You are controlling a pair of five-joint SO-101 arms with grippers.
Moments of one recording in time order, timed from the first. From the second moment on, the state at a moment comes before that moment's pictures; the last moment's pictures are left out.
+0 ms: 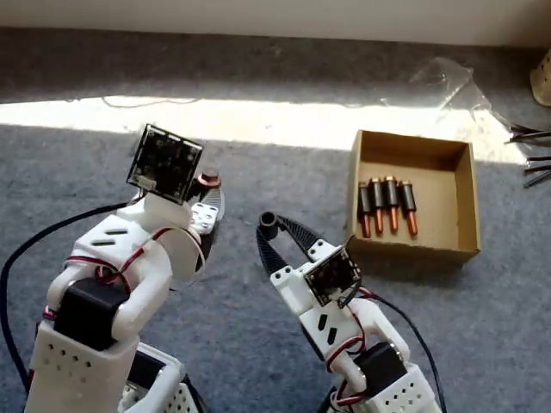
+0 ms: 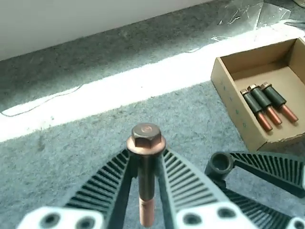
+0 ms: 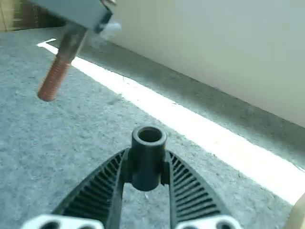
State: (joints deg) left arm 16.0 -62.6 34.2 68.9 2.5; right arm -38.6 -105.0 95.7 24.3 10.9
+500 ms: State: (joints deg) left arm 17.9 -85.4 56.4 44.7 2.7; right arm -41.5 -105.0 95.7 24.3 11.0
